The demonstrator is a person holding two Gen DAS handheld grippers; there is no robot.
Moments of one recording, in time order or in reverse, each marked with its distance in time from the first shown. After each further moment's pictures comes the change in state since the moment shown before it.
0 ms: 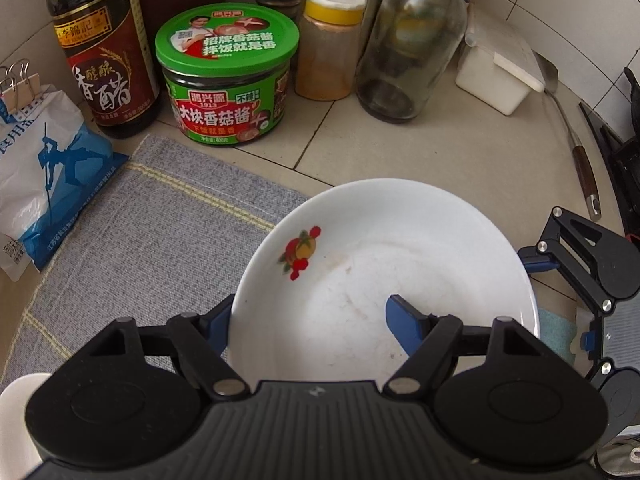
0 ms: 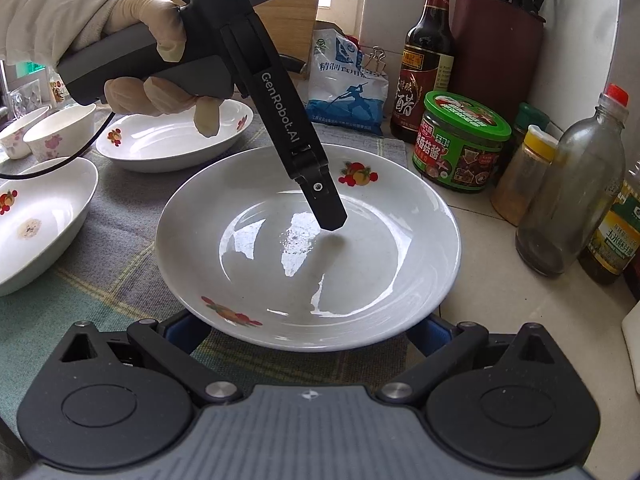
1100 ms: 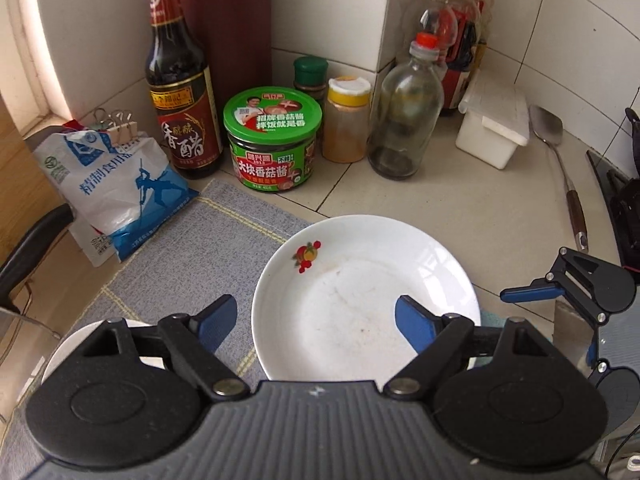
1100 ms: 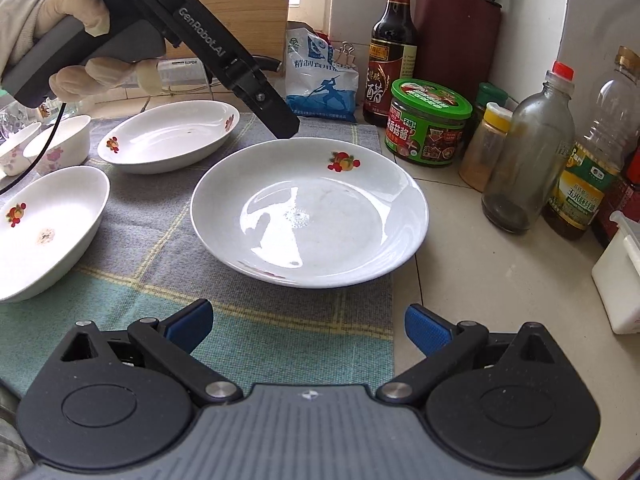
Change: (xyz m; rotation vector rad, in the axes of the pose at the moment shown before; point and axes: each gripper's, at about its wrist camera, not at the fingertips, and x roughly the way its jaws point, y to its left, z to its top) left arm -0.097 -0.036 -0.046 -0.071 -0.218 0.147; right arm -0.049 0.013 -0.010 0.084 0.030 -0.037
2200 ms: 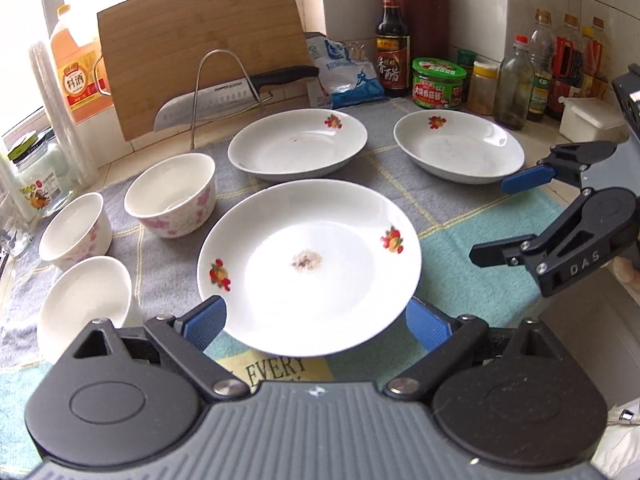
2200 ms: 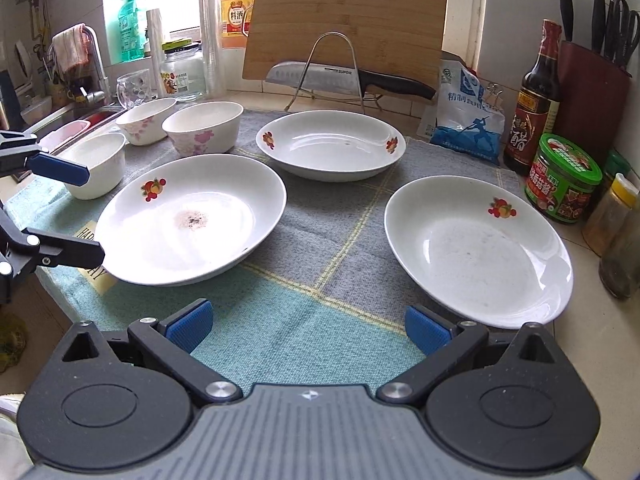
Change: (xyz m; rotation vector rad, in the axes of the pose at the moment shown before) left arm -0.135 -0.113 -0.239 -0.393 -0.088 0.525; right arm -0.012 0.078 0.011 -0.182 -0.013 0.281
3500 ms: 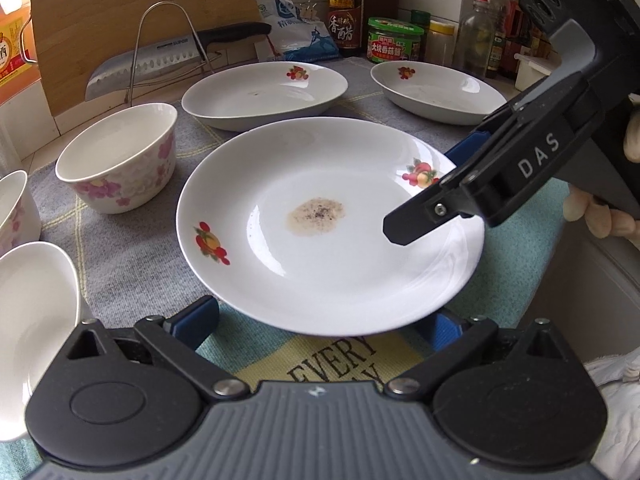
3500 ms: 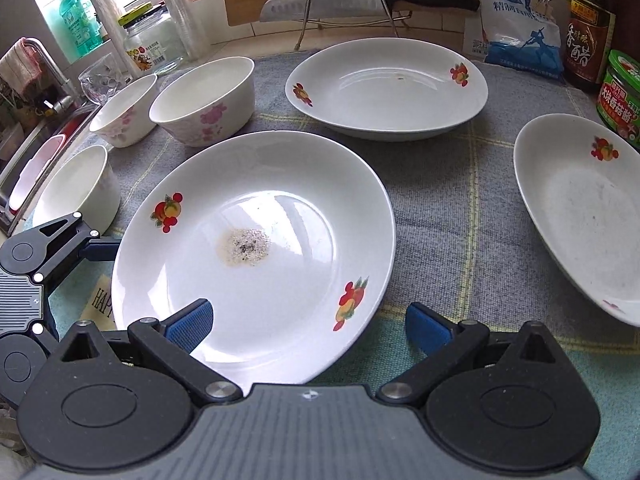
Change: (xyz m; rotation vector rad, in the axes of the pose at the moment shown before) left arm 0.066 0.056 -0.021 0.125 0.016 -0.255; right arm 0.084 0.046 0.051 0.260 0.232 0.055
